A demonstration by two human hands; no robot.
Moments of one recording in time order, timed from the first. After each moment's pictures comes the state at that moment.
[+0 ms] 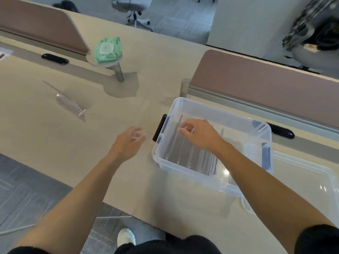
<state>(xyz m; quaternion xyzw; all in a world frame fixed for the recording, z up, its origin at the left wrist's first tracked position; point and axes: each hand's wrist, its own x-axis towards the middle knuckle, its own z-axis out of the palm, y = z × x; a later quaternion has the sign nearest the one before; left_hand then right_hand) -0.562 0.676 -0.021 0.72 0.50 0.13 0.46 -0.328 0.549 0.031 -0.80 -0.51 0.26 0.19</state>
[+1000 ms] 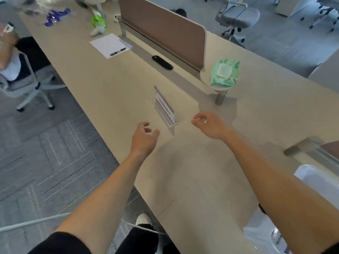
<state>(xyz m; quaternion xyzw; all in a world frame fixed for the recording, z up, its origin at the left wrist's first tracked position) -0.766 0.865 -0.023 0.49 0.70 0.32 0.40 -0.526 0.886 0.019 -0.68 -0.64 0.32 0.16</state>
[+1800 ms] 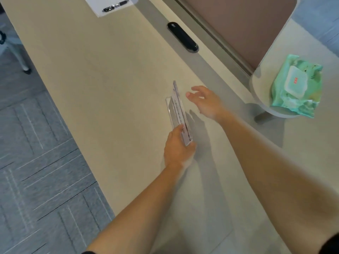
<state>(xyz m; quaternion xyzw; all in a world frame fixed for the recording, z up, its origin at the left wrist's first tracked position) -0.713 1.038 -0.141 0.45 0.70 0.30 0.47 -0.598 1.165 -0.091 -0.68 -0.55 0.45 0.18</state>
